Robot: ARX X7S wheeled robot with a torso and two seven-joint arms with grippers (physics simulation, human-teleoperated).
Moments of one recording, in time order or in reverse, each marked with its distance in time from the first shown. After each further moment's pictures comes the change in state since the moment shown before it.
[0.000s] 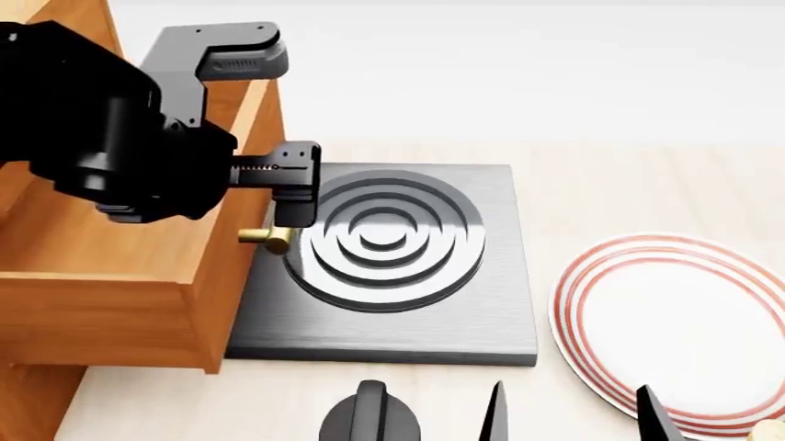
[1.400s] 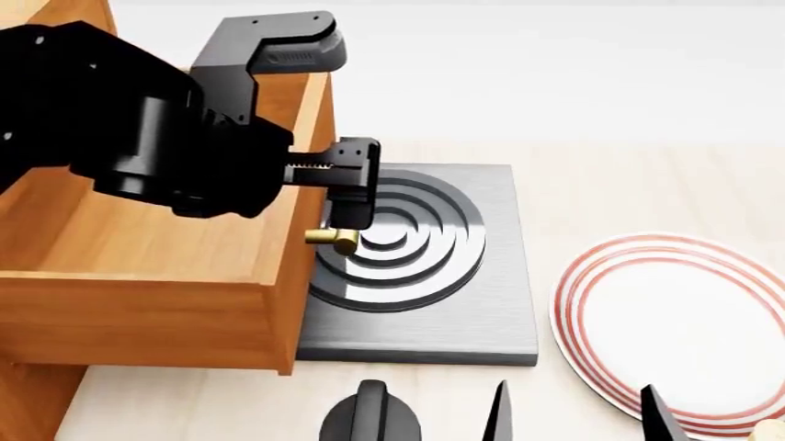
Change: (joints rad) left arm 0.000 -0.003 -0.182 0.129 0.101 0.037 0.020; right arm -0.002 0.015 -0.003 0.001 0.009 -0.015 0.010
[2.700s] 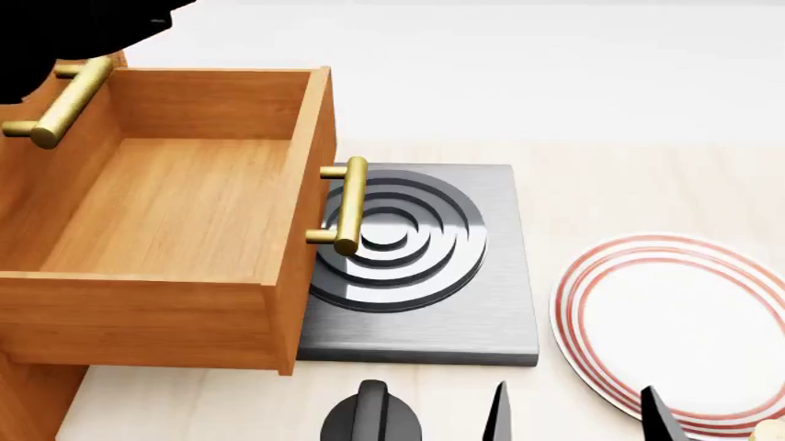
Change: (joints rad) left arm -0.103 0.008 -0.057 -0.084 0.241 0.511 0.161; right arm -0.001 0.010 -0.011 -0.005 -0.004 -0.007 0.014
